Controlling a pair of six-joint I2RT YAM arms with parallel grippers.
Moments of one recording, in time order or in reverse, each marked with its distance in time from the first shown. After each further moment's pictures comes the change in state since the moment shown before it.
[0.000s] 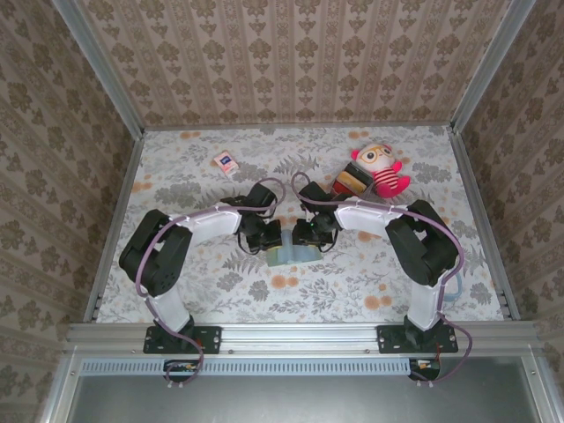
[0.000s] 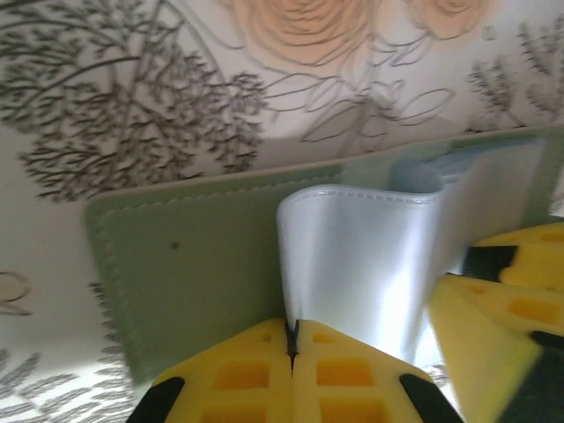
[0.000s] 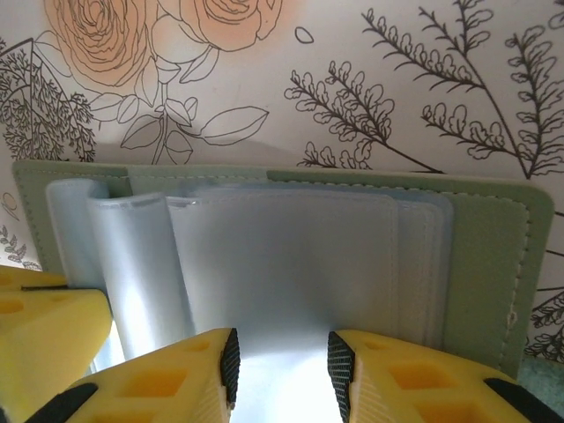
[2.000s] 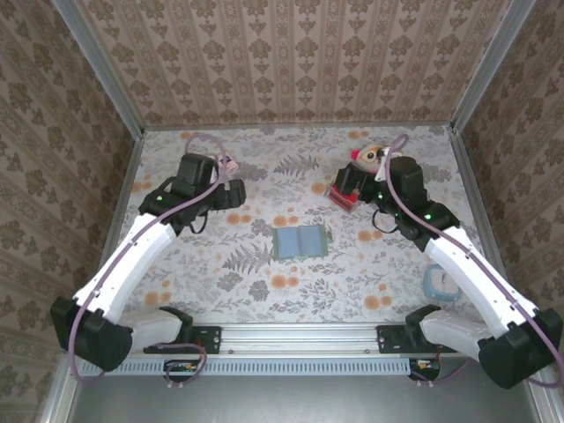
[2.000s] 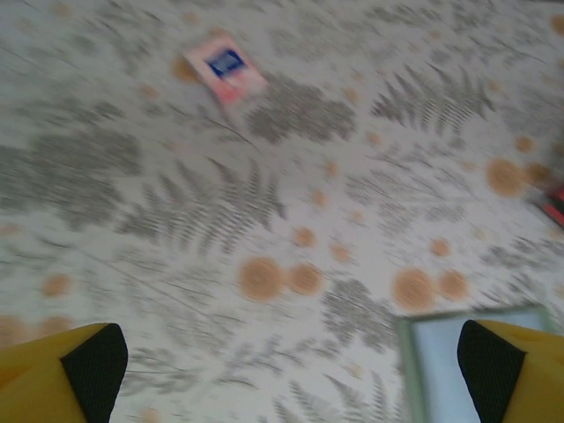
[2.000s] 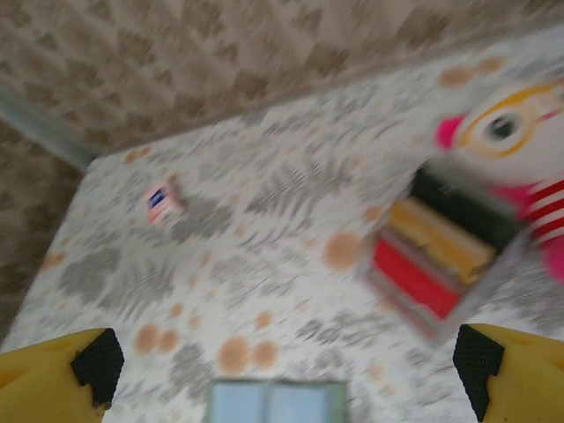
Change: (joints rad) left arm 0.219 -0.601 0.121 -0.272 -0.568 0.441; right arm -0.291 -0.824 -0.164 0.123 0.315 -0.187
